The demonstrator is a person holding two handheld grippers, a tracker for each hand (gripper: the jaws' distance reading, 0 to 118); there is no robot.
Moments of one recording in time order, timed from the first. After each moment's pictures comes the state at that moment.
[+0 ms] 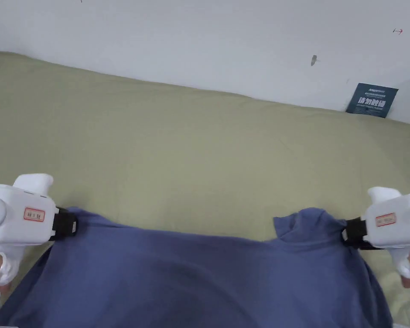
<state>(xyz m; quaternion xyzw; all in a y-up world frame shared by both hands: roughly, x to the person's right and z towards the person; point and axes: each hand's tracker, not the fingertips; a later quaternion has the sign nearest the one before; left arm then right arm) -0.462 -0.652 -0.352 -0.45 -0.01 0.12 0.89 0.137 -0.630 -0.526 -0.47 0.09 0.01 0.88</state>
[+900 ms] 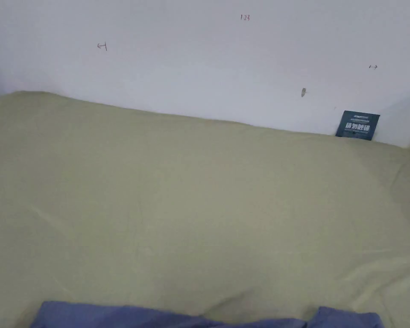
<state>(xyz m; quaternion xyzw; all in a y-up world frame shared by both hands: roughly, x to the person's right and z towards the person) -0.466 -0.678 -0.063 -0.45 -0.03 0.13 0.88 0.195 -0.642 -0.212 -0.45 0.10 -0.05 0.89</state>
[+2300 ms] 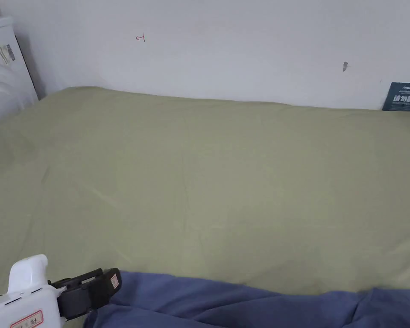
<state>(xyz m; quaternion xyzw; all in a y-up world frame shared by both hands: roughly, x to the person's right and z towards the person) -0.464 -0.683 -0.050 -0.30 0.00 0.26 0.92 0.103 -0.574 -0.155 -0.27 0.12 0.05 0.95</state>
